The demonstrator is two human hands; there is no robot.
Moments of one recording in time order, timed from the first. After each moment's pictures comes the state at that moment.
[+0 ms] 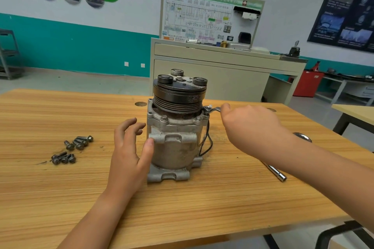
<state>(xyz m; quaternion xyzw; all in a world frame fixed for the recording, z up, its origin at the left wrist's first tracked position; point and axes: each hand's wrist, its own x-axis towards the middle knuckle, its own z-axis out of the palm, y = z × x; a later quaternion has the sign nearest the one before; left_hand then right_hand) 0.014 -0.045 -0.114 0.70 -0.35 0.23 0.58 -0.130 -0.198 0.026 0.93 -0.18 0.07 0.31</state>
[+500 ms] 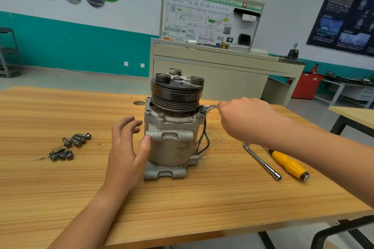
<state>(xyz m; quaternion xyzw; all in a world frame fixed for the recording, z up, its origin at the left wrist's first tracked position) 0.015 -0.047 -0.115 0.69 -0.35 0.22 0.59 -0.124 -0.207 0.039 0.94 -0.17 0.04 0.30</state>
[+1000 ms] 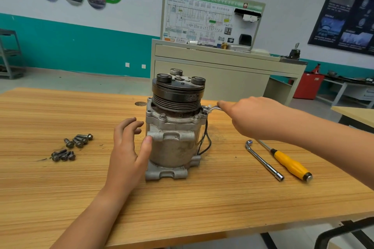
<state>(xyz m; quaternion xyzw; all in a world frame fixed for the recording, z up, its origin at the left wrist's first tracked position) 0.016 -0.046 -0.116 0.69 -0.35 0.23 0.59 -0.124 -0.229 0.041 0.95 -0.12 0.04 0.30</state>
